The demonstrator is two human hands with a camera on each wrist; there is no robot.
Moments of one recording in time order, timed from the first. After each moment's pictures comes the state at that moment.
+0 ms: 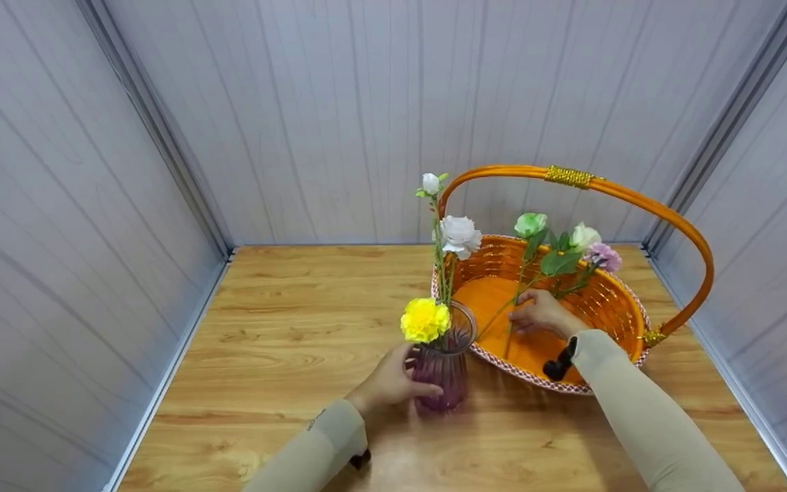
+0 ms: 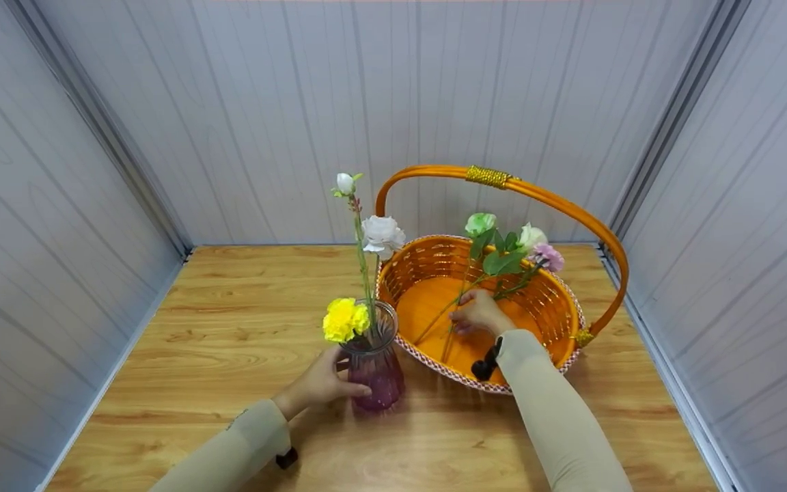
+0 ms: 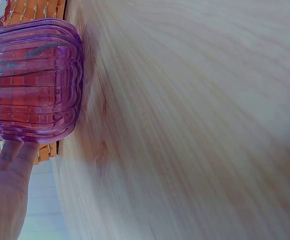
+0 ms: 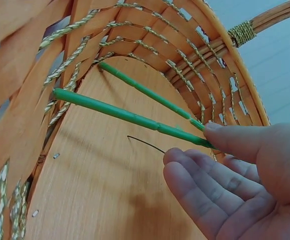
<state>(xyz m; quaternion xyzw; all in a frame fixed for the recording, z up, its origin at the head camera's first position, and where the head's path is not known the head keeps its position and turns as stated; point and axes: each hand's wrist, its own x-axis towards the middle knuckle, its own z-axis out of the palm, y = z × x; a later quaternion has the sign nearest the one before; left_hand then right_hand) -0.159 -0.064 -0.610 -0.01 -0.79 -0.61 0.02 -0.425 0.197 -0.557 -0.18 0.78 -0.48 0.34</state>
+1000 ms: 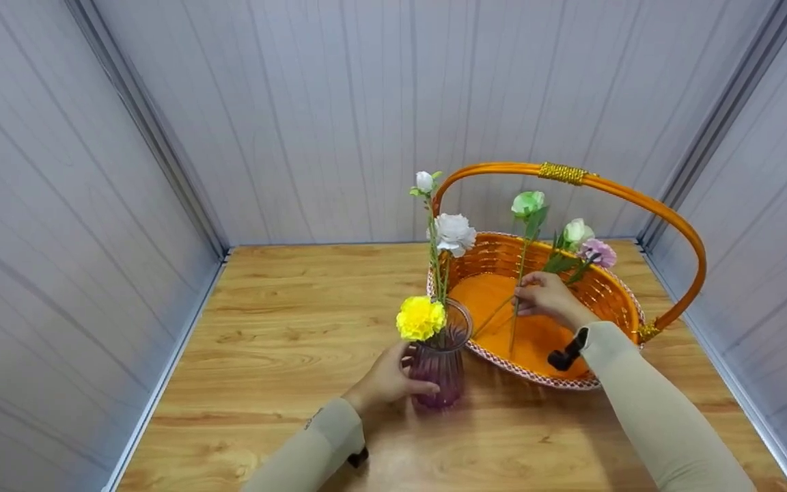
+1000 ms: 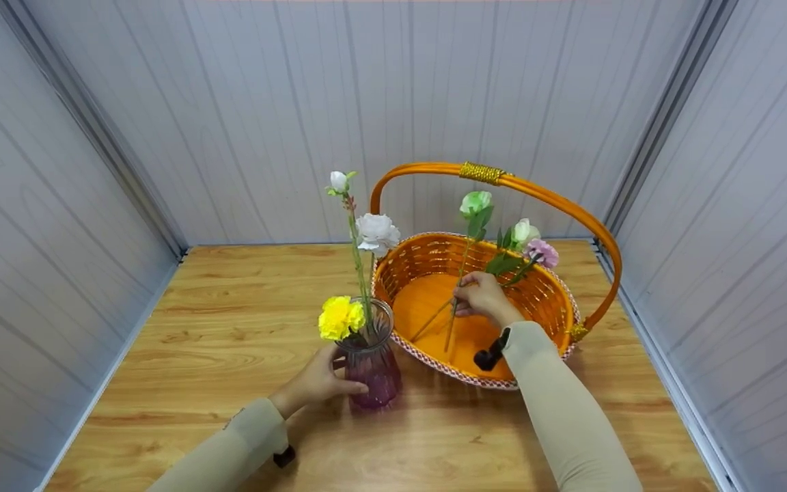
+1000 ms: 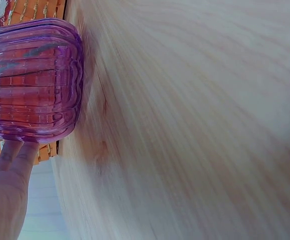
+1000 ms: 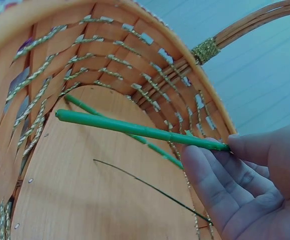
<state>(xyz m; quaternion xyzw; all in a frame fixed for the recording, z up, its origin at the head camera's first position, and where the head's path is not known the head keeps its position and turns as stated) -0.159 -0.064 -0.611 0.01 -0.79 -0.62 0.01 -0.424 0.207 -0.527 -0.16 0.75 -0.56 0.32</state>
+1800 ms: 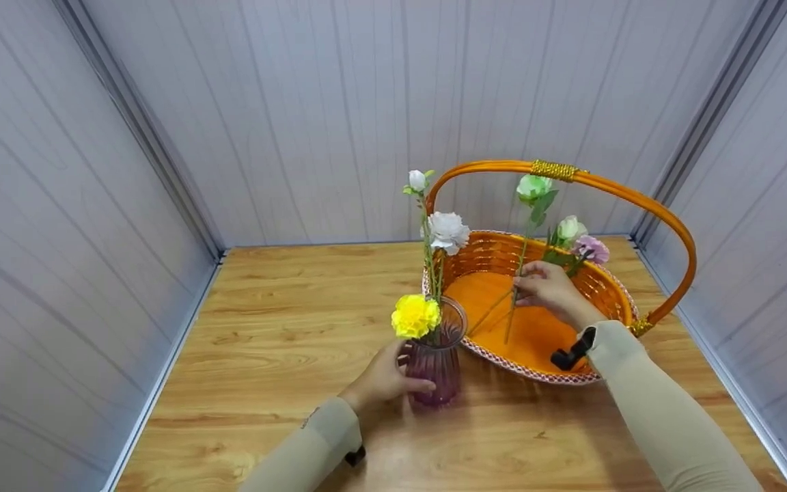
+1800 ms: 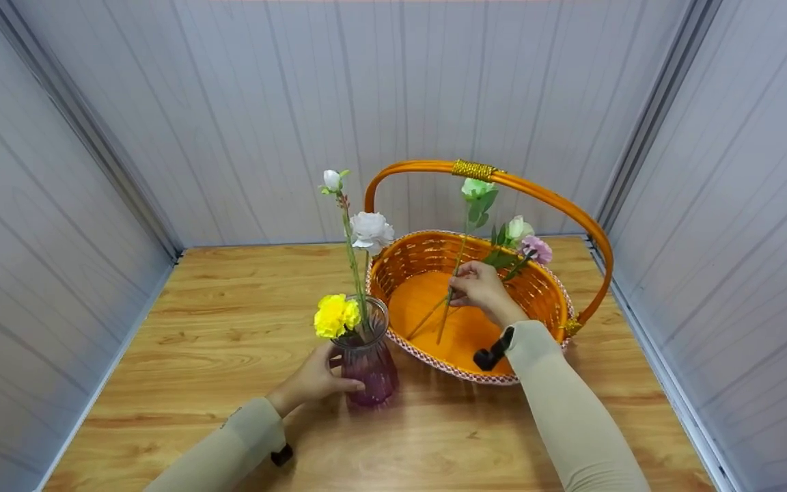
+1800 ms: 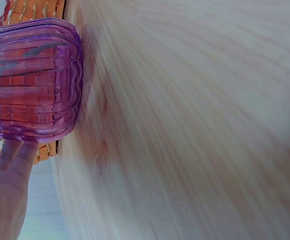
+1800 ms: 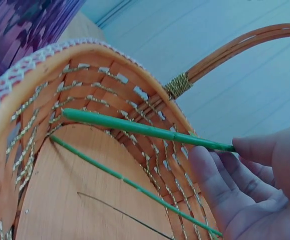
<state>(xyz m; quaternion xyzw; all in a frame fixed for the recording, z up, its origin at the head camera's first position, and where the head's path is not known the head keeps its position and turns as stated) -0.159 -0.064 -0.610 0.00 -0.79 -0.61 0.01 -0.411 0.212 -0.504 -0.17 0.73 -0.60 0.29</state>
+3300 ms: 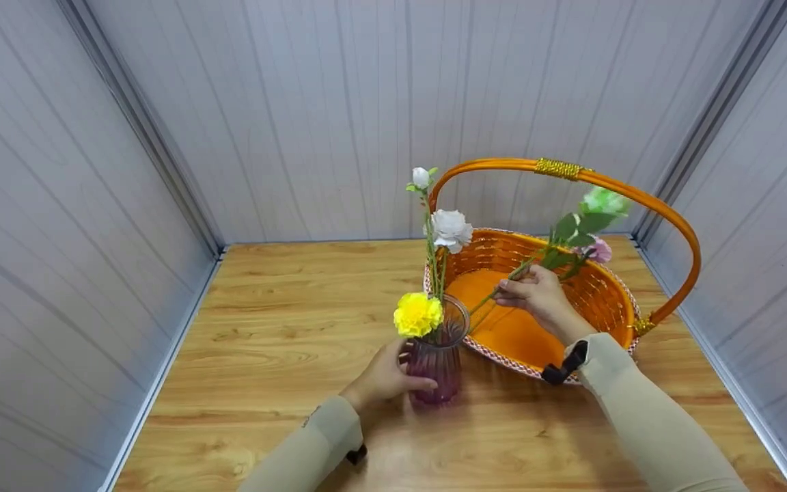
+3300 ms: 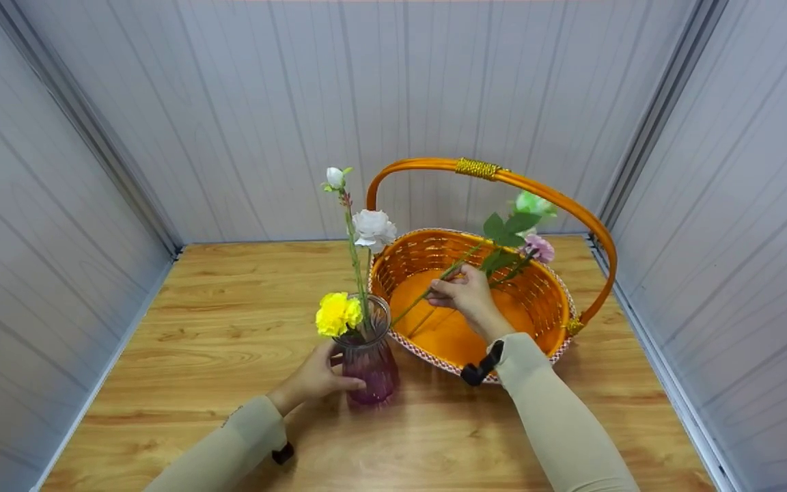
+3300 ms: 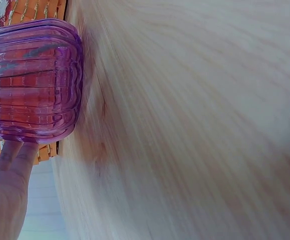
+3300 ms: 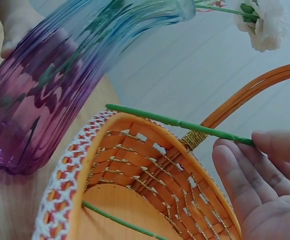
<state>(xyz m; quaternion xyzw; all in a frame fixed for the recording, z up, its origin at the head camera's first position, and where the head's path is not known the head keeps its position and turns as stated) -0.159 -0.065 -0.612 0.00 -0.78 -0.62 0.01 -0.373 0.193 -0.504 -0.17 0.60 -0.73 0.27</state>
